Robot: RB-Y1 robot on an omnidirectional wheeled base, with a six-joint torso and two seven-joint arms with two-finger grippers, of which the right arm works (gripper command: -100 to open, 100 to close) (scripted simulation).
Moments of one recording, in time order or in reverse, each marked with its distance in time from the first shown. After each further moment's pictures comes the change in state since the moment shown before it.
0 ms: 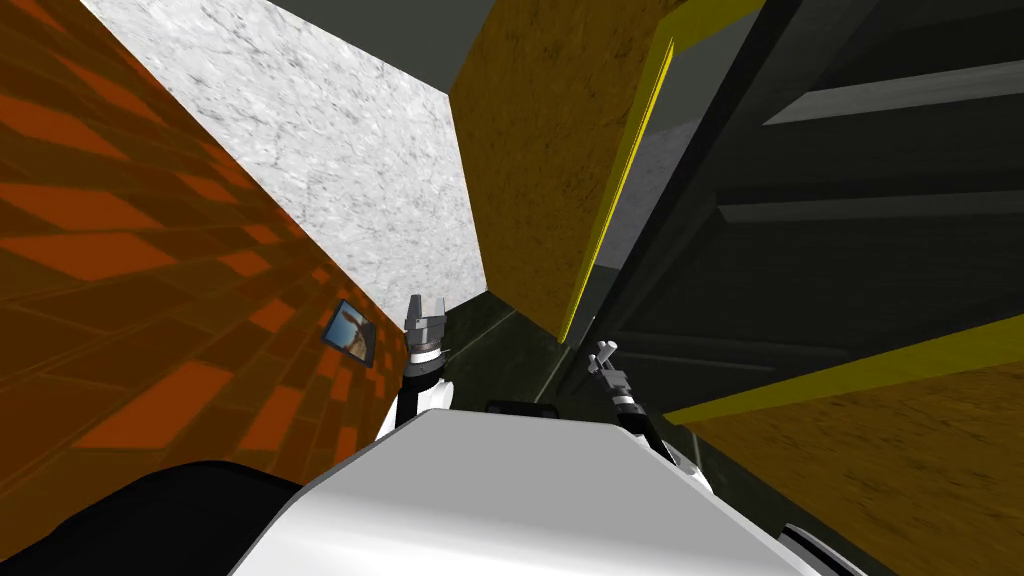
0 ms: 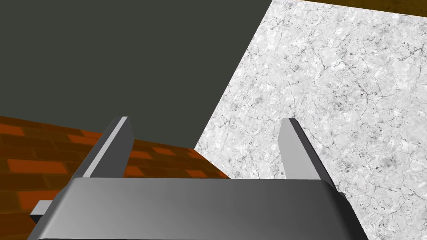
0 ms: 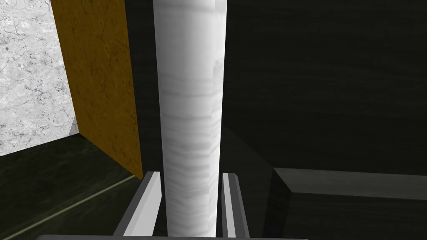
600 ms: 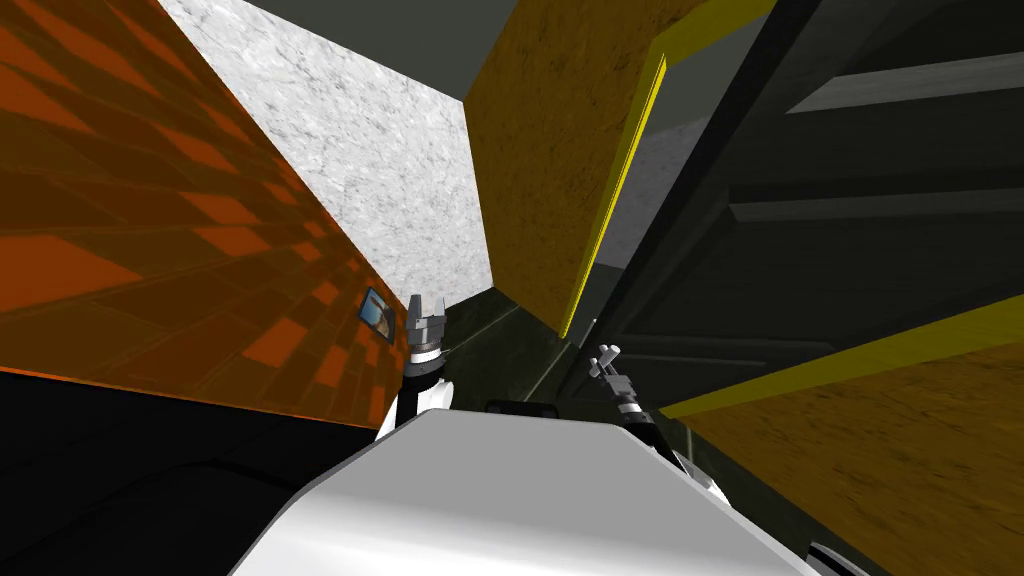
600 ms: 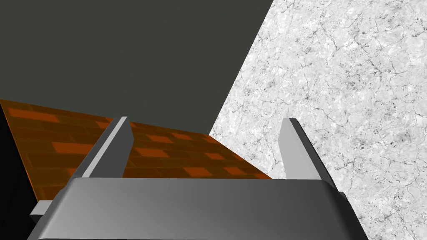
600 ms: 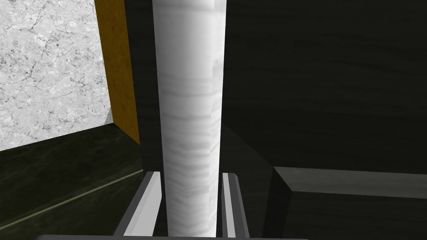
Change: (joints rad) arm 0.039 -0.047 0.043 -0.022 0.017 -0.046 -0.040
